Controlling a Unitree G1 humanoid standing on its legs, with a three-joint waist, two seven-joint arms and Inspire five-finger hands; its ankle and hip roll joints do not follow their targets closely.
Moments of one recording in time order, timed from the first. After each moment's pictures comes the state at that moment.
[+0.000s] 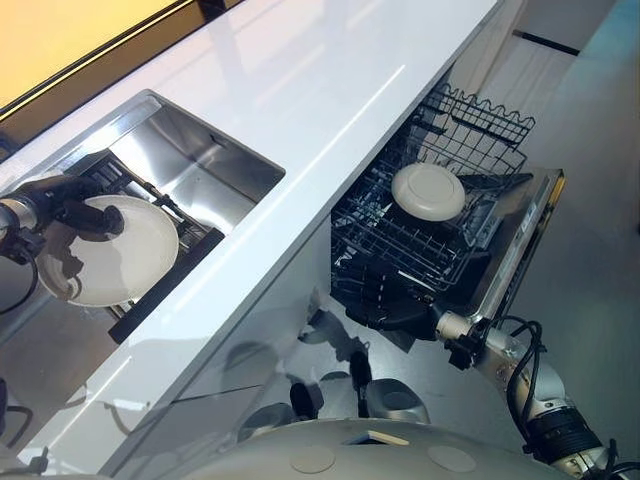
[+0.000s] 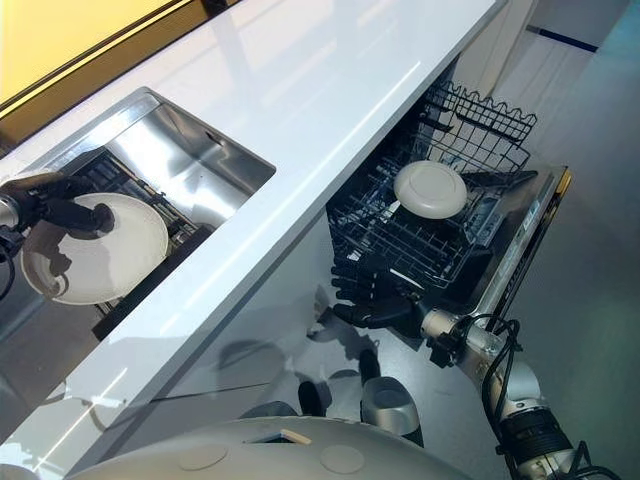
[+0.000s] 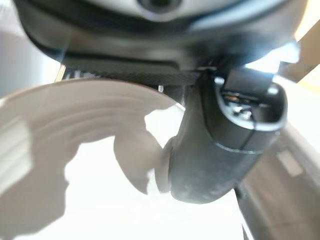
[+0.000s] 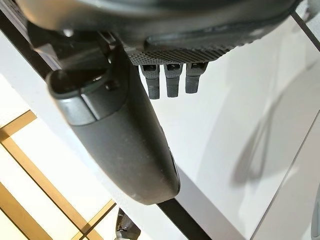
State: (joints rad) left arm -0.48 1.15 -0.13 0.67 -0.09 0.15 -0.44; right arm 0.13 -0.53 0.21 0.10 0.69 0.26 0.61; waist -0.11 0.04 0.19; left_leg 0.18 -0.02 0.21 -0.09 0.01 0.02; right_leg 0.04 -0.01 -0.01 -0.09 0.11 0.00
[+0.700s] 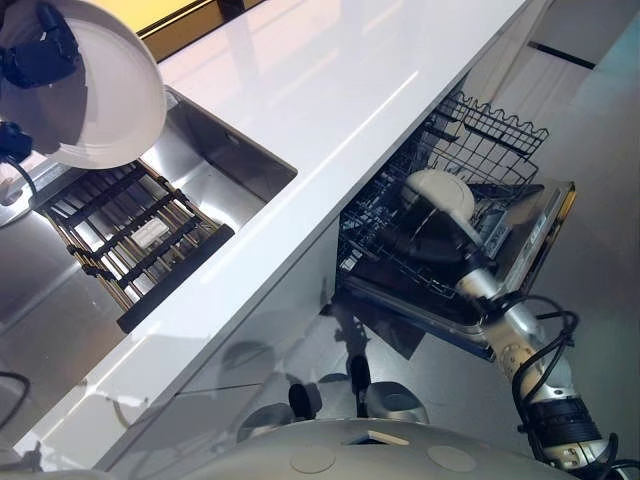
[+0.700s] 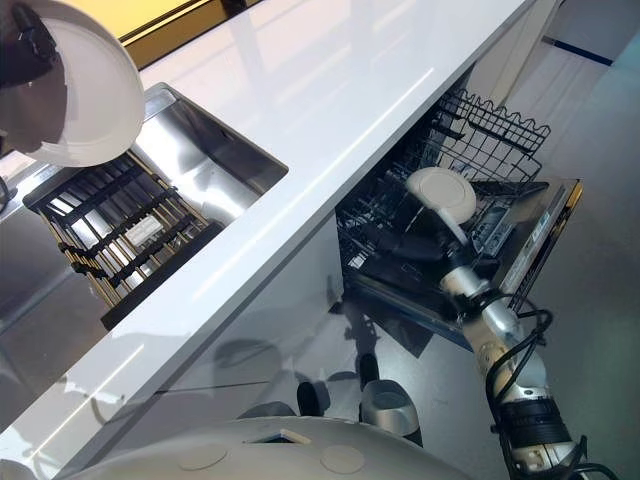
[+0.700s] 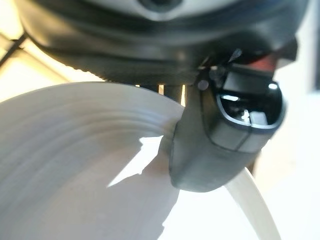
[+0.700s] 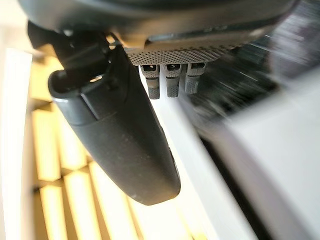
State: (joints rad) left arm -0.43 1.11 0.04 0.23 -0.01 -0.16 0.19; right arm 0.05 -0.45 -0.02 -0.06 0.75 -0.09 0.20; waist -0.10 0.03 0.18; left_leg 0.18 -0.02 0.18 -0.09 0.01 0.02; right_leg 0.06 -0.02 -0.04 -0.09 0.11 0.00
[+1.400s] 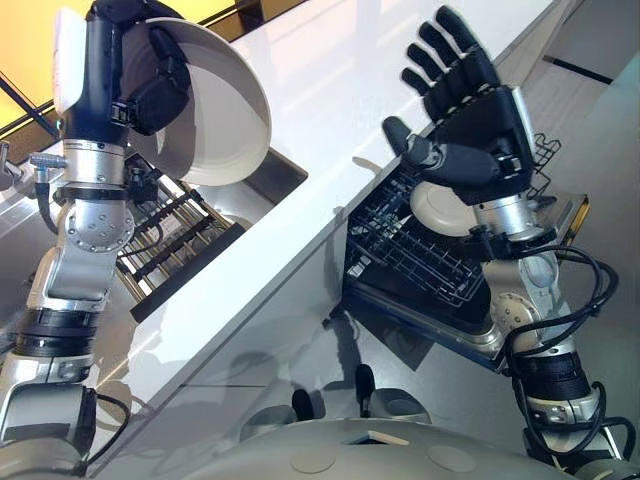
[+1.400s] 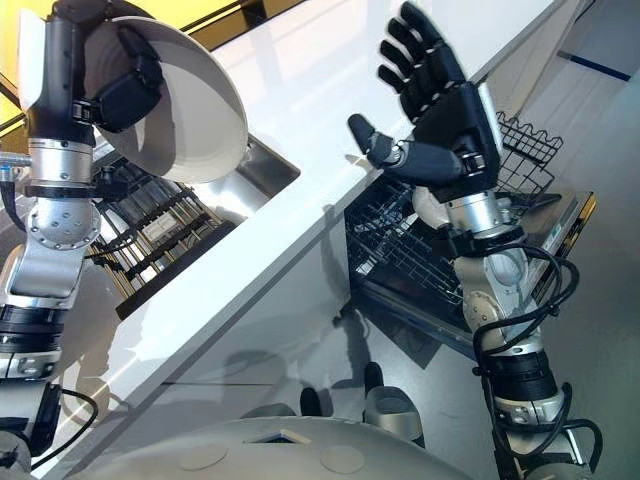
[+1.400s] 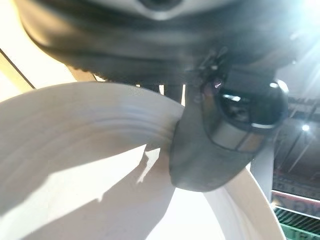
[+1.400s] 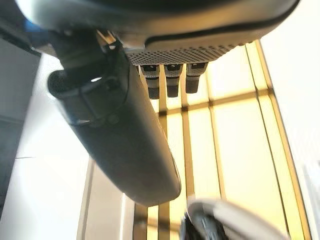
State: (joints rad) left arm -0.33 0.76 0.02 -0.03 0.17 -0.27 0.33; right arm -0.16 -0.45 0.07 -0.28 0.69 -0.15 0.20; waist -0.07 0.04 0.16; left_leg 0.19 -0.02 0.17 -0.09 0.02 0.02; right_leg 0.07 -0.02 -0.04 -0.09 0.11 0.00
